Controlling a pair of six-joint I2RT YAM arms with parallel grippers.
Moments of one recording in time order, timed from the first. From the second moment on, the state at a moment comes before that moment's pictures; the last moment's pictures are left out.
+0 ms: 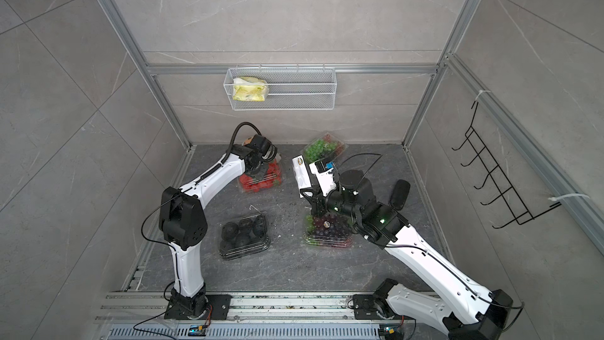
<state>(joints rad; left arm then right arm) -0.47 2.01 1.81 -0.95 -0.41 0.05 0.70 1.05 1.07 -0.37 -0.25 0.24</state>
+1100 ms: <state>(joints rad) -0.45 2.19 1.98 -0.96 -0.45 0.10 0.69 1.06 1.06 -0.37 -0.25 0.24</state>
